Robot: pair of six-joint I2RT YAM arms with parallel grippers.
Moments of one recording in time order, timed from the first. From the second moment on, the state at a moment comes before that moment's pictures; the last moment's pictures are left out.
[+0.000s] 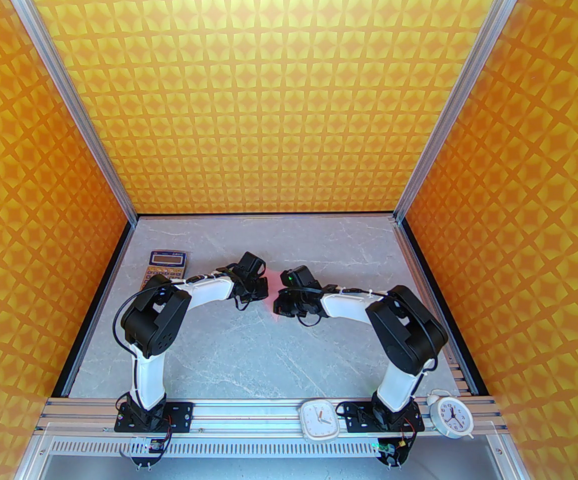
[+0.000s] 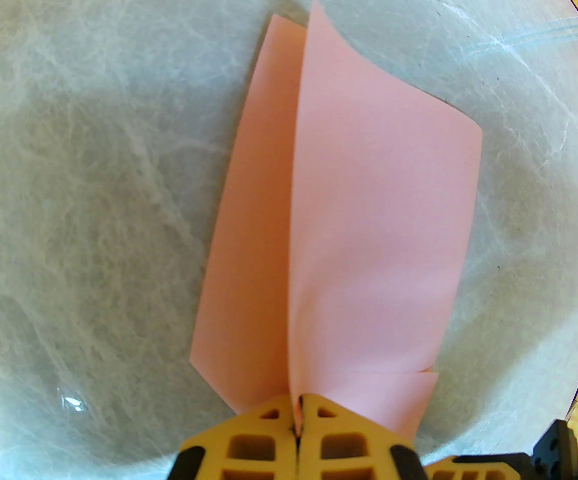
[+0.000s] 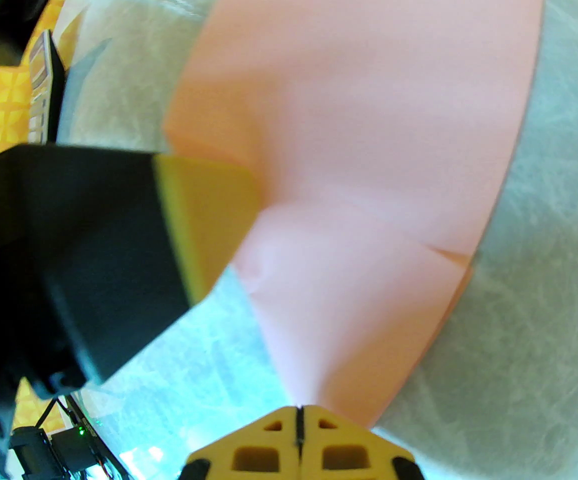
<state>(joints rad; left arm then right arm) -0.62 1.98 1.24 -0.29 0.16 -0.74 0.59 1.77 0.91 -0.10 -0.37 0.64</state>
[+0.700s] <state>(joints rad) -0.62 2.01 1.28 -0.33 0.16 -0.74 0.60 1.78 0.89 -0.15 -0.35 0.59</state>
